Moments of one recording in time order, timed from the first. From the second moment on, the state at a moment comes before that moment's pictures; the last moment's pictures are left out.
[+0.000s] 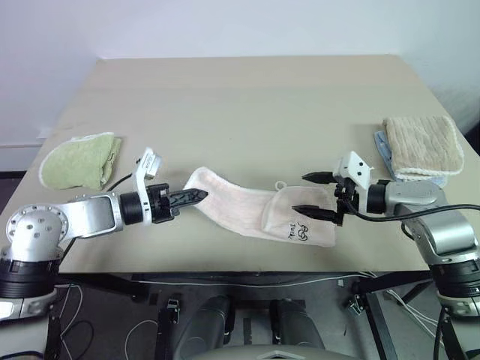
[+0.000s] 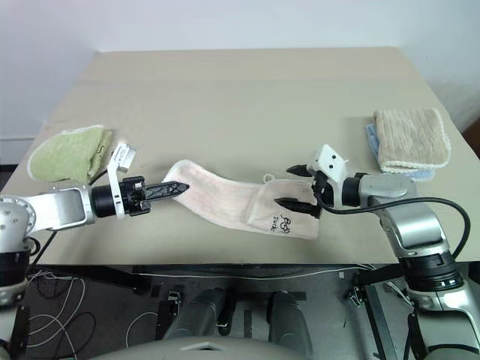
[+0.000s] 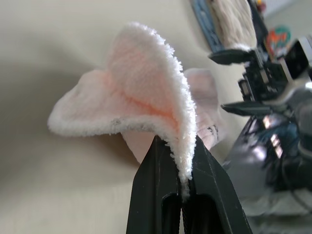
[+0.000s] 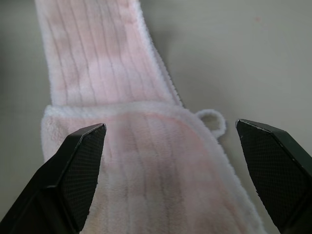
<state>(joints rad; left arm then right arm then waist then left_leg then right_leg) -0.49 0.82 0.07 -0.16 -1.55 1.21 -0.21 -0.36 -0.77 0.01 -0.15 0.37 0.51 1.04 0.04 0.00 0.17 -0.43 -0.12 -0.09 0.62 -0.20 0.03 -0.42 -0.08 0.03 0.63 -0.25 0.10</state>
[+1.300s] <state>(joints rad) -1.14 0.48 -0.40 0.51 -0.30 0.46 -1.14 -0.10 -0.83 -0.20 -0.31 0.41 0.59 0.91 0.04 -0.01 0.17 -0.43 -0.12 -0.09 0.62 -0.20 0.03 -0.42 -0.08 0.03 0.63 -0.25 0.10</state>
